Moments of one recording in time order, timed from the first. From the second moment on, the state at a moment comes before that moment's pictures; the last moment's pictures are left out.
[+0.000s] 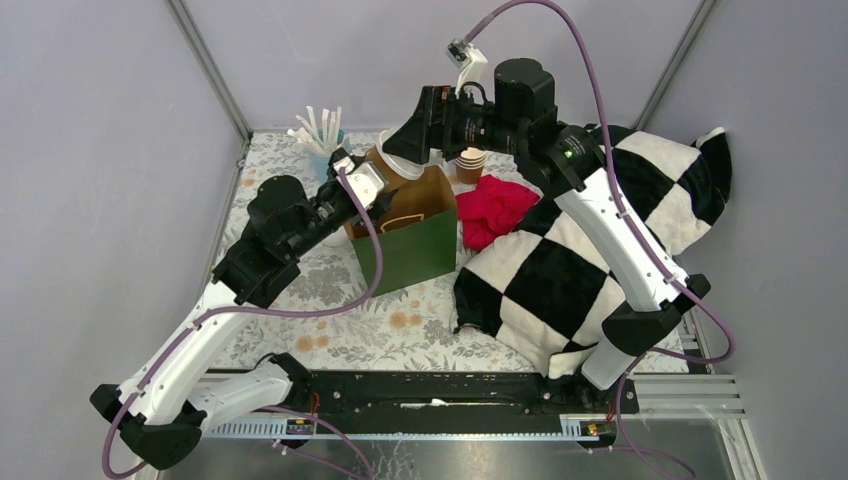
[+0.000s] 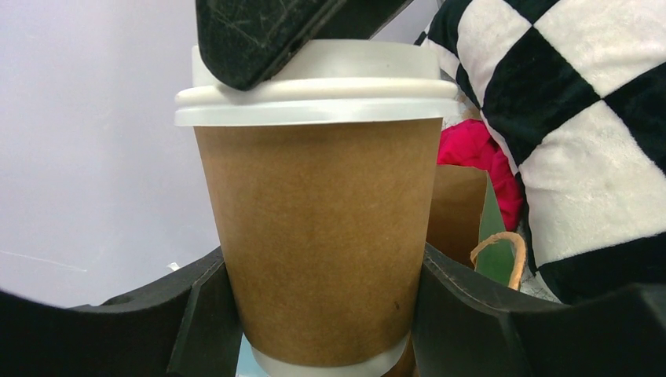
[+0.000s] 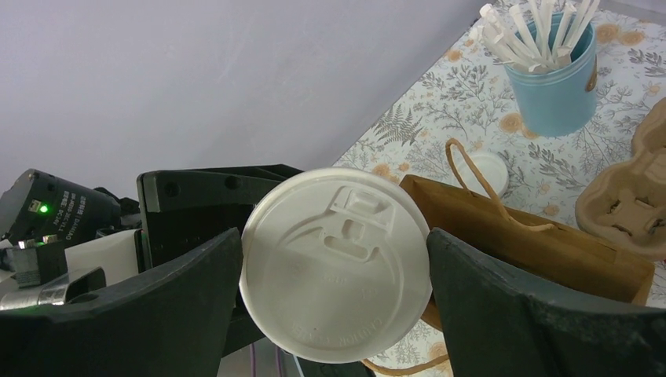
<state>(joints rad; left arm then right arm) -0.65 0.96 1.18 -0.25 0.14 0.48 0.70 1.67 2.12 -0.63 -0.44 0.53</state>
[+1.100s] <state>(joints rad) -0.65 0.97 1.19 -0.25 0.09 0.45 0.70 1.66 2.05 -0.54 -0.44 0.55</state>
